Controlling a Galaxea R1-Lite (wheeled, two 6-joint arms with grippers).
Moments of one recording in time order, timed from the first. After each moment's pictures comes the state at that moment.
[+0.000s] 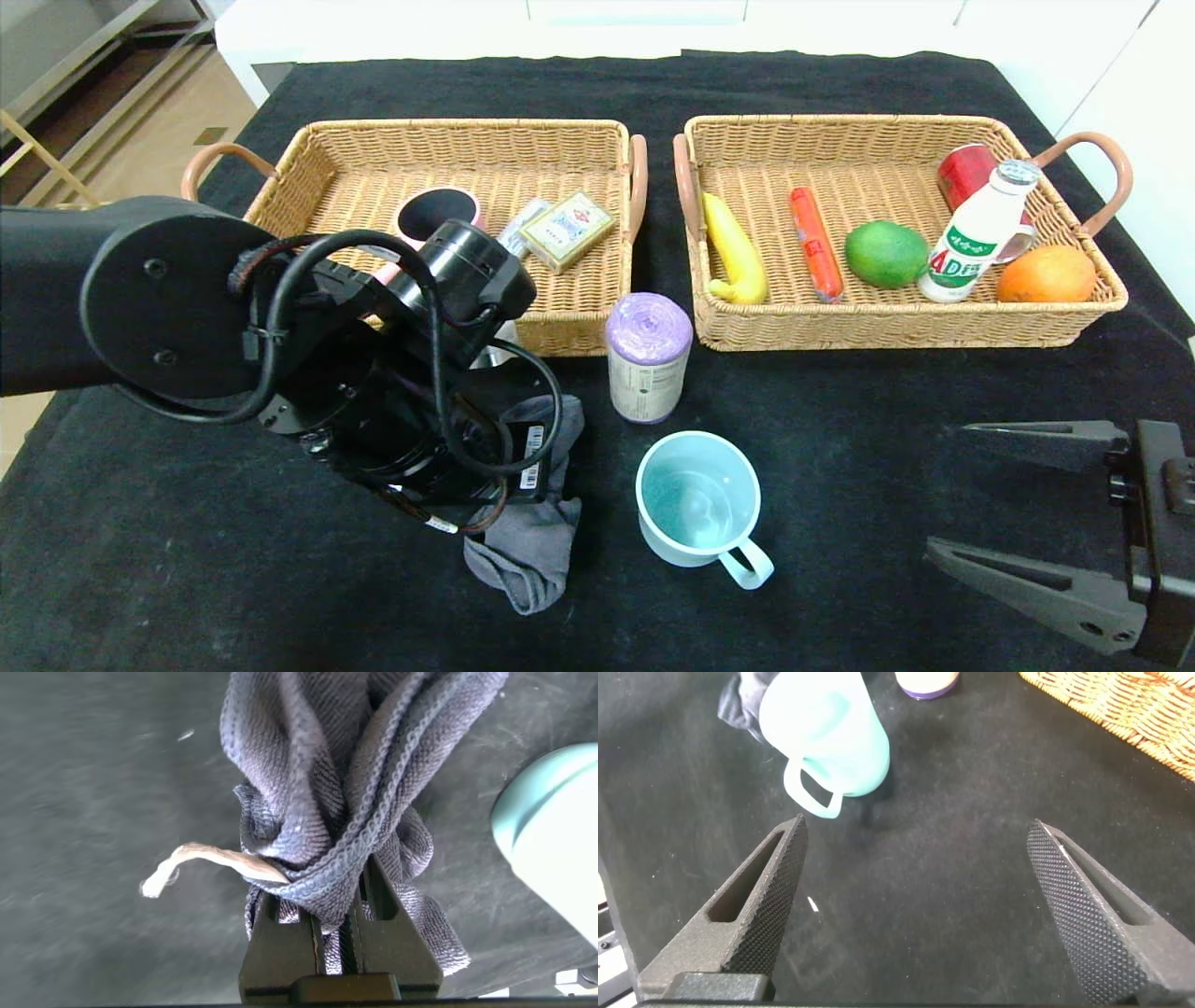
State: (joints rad) left arm -0.62 1.77 -1.47 0.71 0.09 -0.52; right arm 0.34 1.16 -0.61 -0.25 0.52 -0.23
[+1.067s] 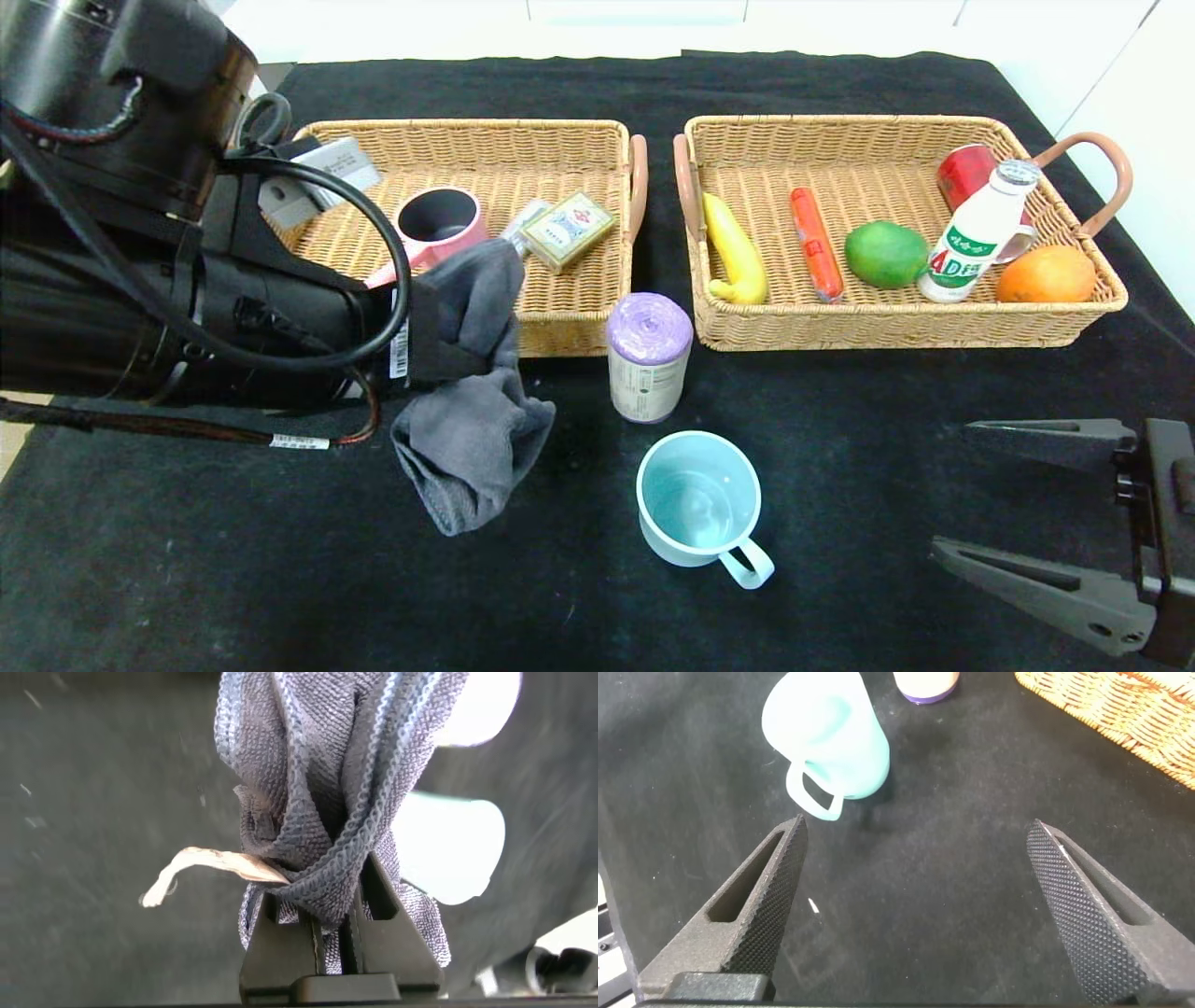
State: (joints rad) left arm -0.56 1.49 -1.45 0.55 0.02 -0.46; right arm 0.34 1.15 -0.61 -0.25 0.52 -0.23
